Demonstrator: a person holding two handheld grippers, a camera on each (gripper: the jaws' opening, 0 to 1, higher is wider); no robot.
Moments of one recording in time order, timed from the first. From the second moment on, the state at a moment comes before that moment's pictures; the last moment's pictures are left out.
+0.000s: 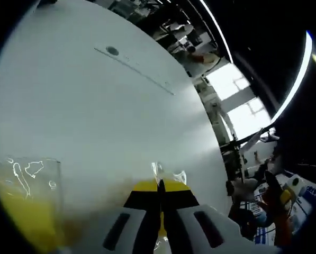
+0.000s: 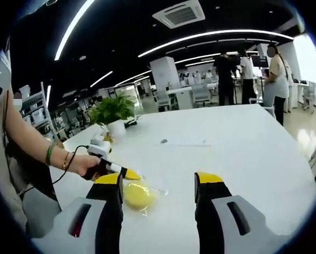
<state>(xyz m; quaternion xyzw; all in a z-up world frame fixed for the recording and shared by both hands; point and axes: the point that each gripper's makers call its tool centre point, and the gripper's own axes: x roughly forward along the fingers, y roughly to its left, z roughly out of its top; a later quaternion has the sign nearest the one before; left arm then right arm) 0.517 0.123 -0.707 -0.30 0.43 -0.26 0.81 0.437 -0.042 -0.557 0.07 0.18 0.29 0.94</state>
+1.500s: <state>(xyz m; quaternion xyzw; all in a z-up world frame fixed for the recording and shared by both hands) 0.438 0.204 -0.483 -0.11 0.24 -0.38 0.89 0.391 0.093 -0.494 -0.12 0.17 0.47 0.86</state>
